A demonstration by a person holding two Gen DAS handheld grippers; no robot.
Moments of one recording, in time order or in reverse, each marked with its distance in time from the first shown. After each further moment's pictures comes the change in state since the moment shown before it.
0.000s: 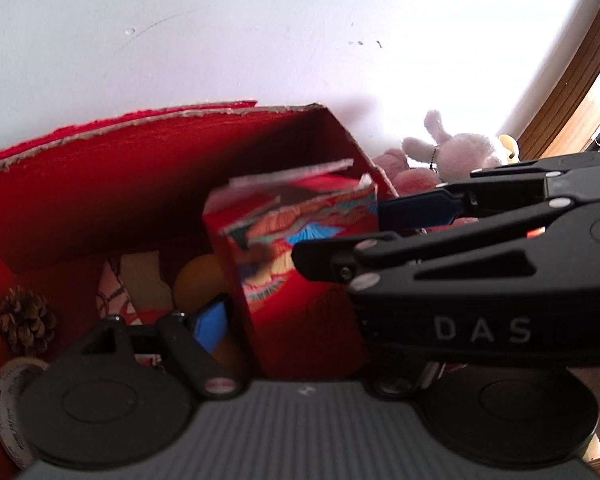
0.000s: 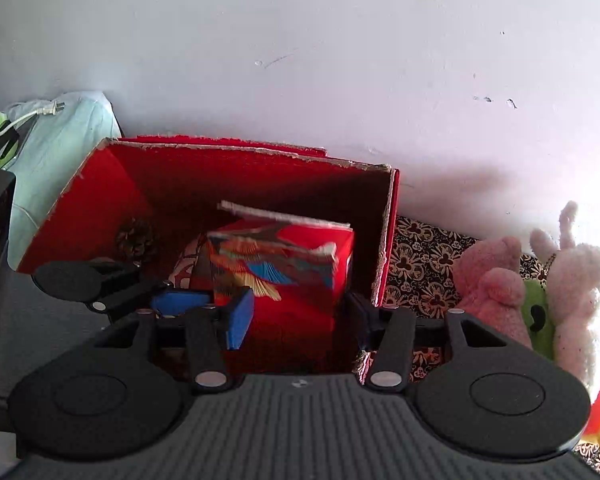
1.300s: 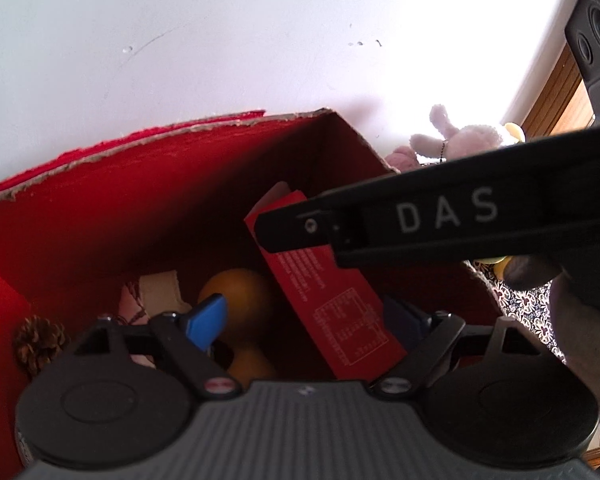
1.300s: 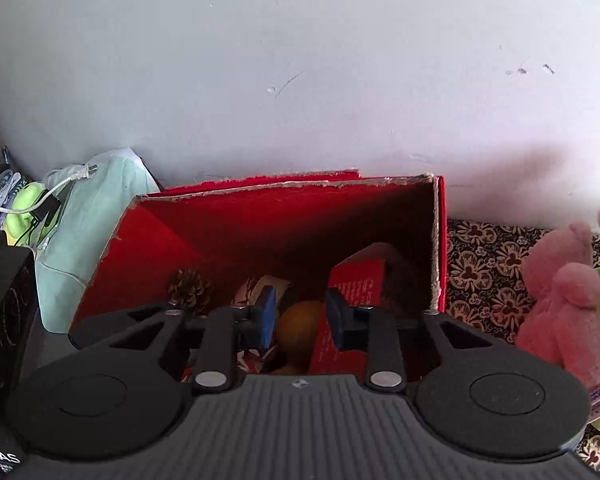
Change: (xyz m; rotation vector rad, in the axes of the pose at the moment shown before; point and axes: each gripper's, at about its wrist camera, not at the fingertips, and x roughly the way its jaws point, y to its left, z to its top) left arm 0.004 0.010 0.004 0.089 -0.014 0.033; right arm 0.019 -0.009 0.010 0.154 -0.051 0.198
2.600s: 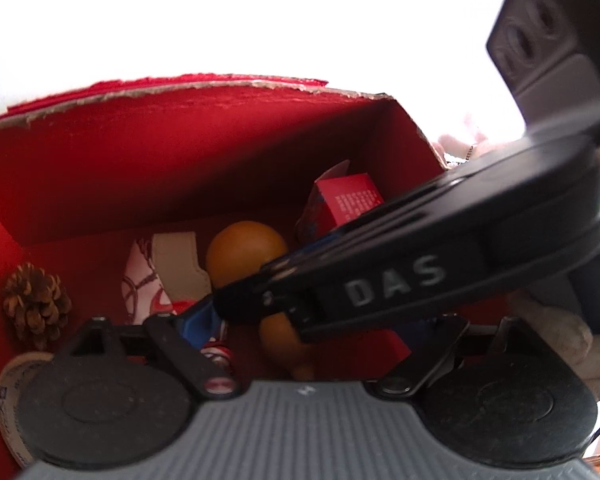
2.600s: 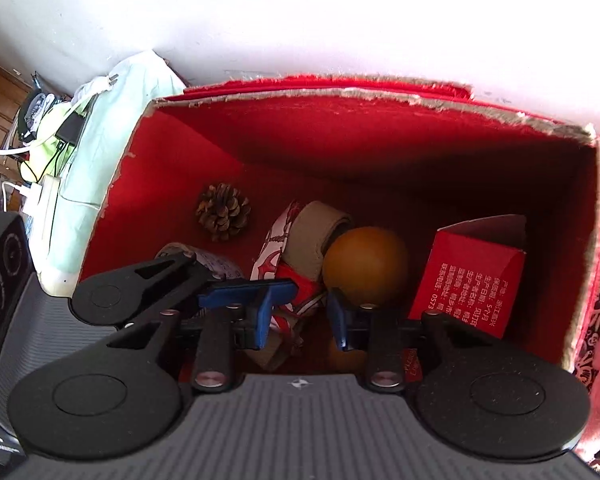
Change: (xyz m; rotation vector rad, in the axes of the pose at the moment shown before) left arm 0.004 0.049 -0.005 -0.151 0.089 -0.068; right arm 0.065 0.002 0.012 -0.028 0.351 0.184
